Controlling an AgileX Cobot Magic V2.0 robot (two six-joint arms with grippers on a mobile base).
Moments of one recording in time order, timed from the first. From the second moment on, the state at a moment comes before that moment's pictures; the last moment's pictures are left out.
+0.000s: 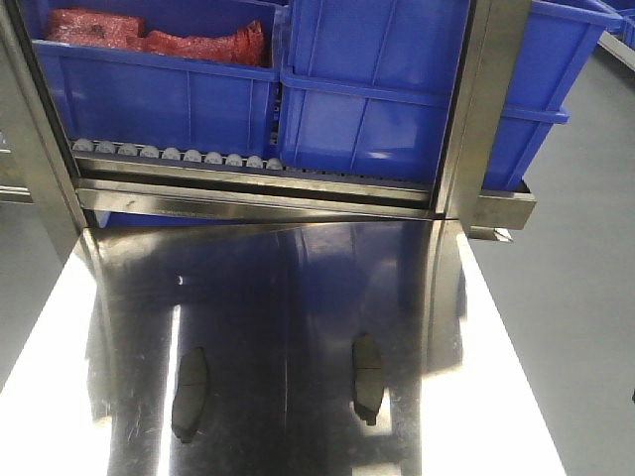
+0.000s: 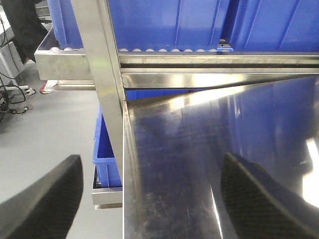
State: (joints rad) left arm -0.10 0.27 -0.50 0.10 0.64 -0.03; right arm 0.06 0.26 -0.39 0.08 0.54 -0.08
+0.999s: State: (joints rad) left arm -0.10 0.27 -0.50 0.10 0.64 -0.03; right arm 0.06 0.26 -0.39 0.08 0.54 -0.07
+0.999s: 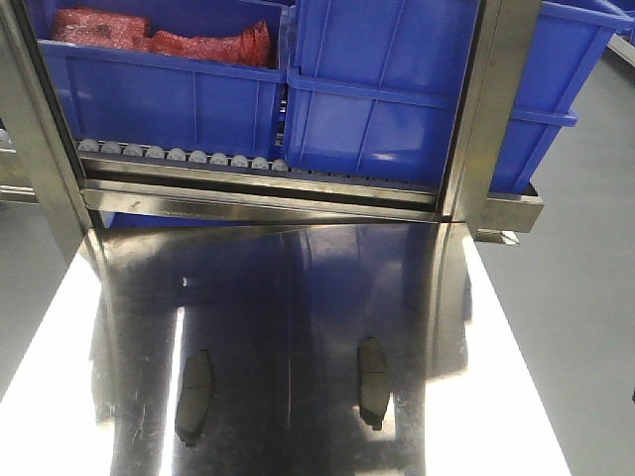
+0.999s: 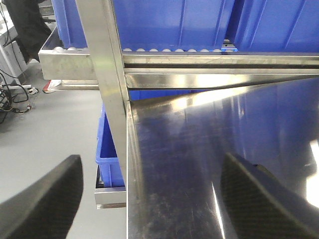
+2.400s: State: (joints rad) left arm -0.10 0.82 -0.93 0.10 0.75 -0.13; right arm 0.06 0.26 -0.39 0.08 0.54 -0.07
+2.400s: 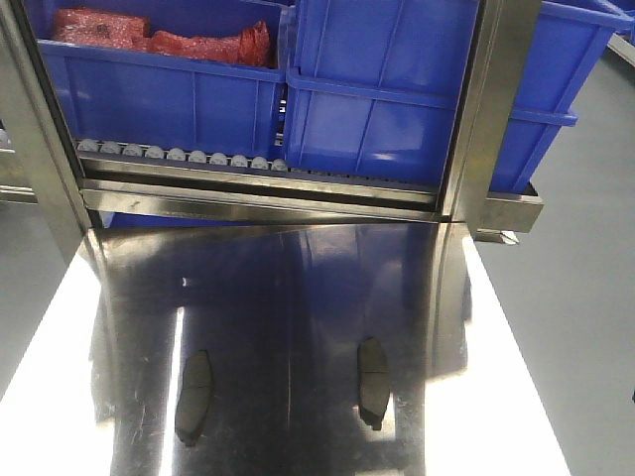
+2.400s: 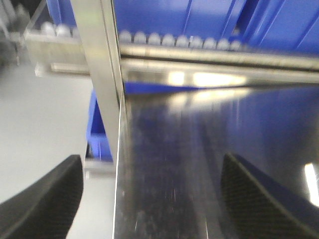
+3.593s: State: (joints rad) left arm -0.49 1.78 -1.33 -0.02 1.10 -0.54; right arm 0.06 0.26 -0.39 0.08 0.54 -0.07
